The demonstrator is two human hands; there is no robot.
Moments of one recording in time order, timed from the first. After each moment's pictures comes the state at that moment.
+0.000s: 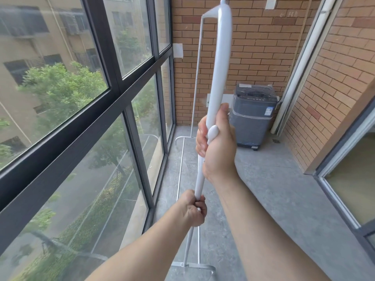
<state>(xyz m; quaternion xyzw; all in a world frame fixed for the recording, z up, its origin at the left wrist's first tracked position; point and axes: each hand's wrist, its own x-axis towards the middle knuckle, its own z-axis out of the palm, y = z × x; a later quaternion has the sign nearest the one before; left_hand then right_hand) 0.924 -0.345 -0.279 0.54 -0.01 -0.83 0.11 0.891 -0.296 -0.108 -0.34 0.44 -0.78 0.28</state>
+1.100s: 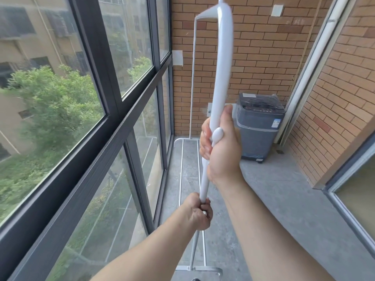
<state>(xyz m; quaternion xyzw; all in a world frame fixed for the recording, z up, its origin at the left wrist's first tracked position) 0.867 -0.551 -0.274 0.53 -0.01 -0.84 0.09 0.847 -0.504 -0.096 -0.35 0.45 -0.79 0.24</state>
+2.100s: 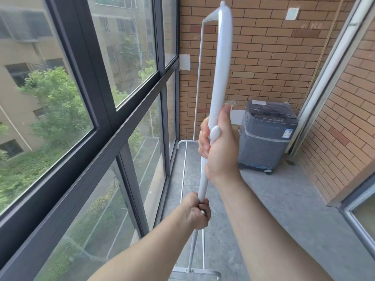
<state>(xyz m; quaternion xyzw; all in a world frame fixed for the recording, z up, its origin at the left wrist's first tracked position) 0.805 -0.625 -0.269 0.53 0.02 -0.84 0.12 0.779 -0.580 -0.096 -0.35 0.45 -0.78 0.26</state>
